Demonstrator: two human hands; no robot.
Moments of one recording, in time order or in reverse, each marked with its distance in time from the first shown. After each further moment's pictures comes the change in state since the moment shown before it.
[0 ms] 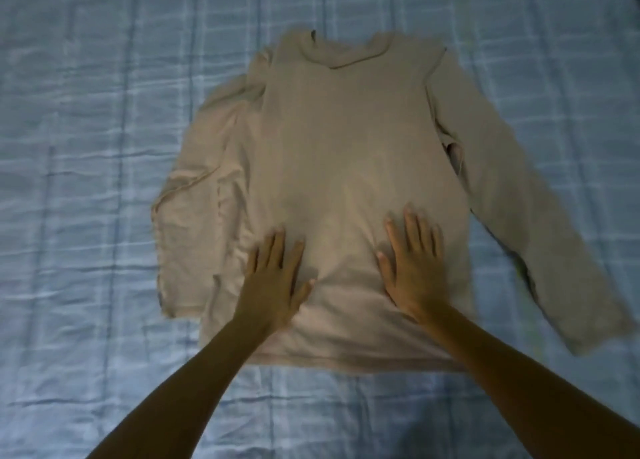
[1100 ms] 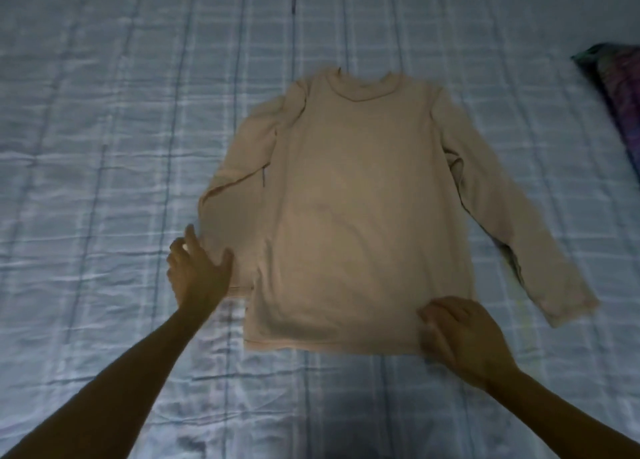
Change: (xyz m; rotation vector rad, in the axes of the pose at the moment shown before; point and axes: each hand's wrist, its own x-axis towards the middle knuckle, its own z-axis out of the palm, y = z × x) left_hand -0.064 -0.124 -0.047 -0.386 0.327 -0.650; right_hand -0.140 0.001 -0.054 0.009 0.019 -0.283
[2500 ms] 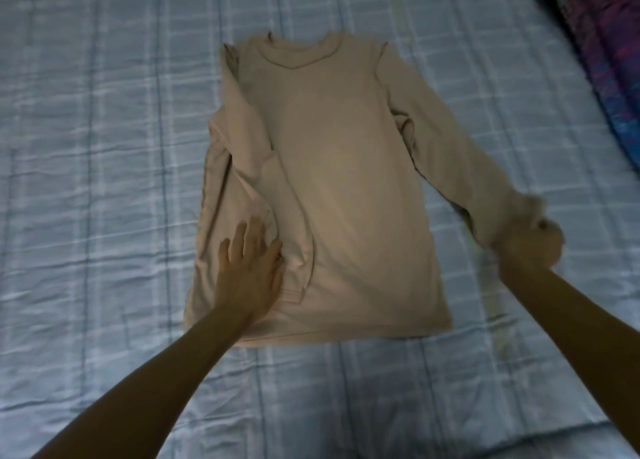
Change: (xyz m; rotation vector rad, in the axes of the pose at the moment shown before) left_hand -0.073 0.096 0.075 0.451 -0.208 0.747; right_hand 0.052 0.148 -0.018 0.731 0.684 1.550
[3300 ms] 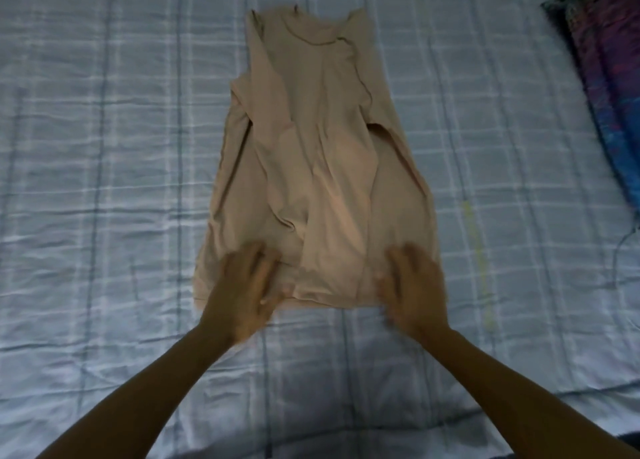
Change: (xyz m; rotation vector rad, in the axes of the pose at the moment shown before) left_hand -0.083 -0.017 0.027 -0.224 0.121 0.128; right_hand -0.146 0.111 -0.010 -0.665 -0.492 -1.153
